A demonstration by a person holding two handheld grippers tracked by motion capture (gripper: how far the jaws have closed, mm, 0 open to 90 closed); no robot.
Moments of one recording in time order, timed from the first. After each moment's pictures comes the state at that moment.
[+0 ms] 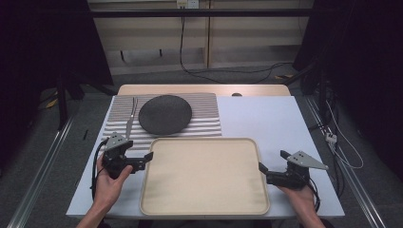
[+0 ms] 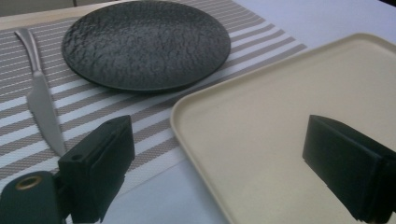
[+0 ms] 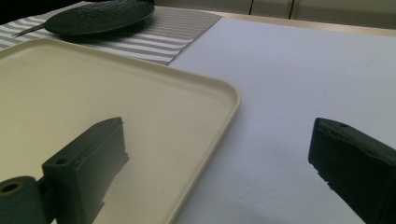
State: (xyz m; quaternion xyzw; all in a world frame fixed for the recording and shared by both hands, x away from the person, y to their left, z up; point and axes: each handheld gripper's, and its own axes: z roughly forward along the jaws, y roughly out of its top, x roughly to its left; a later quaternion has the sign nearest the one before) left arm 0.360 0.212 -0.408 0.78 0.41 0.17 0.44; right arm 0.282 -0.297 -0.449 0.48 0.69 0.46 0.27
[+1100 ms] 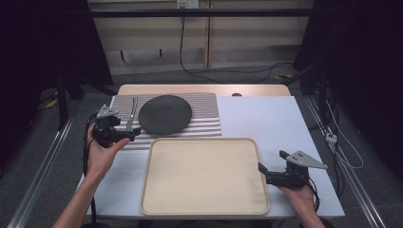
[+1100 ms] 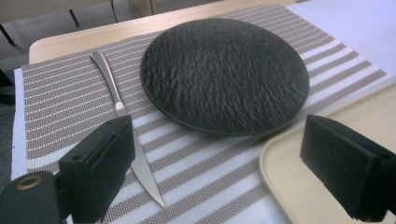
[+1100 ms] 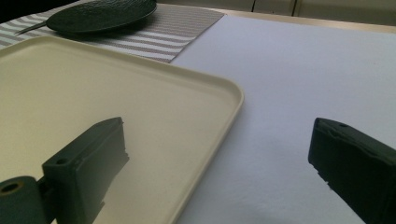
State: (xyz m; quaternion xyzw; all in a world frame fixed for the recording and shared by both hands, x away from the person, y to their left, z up) left arm 0.438 0.241 -0.380 0.78 0.45 0.20 0.40; right arm 0.284 -0.296 -0.449 0.48 0.70 0.46 0.27
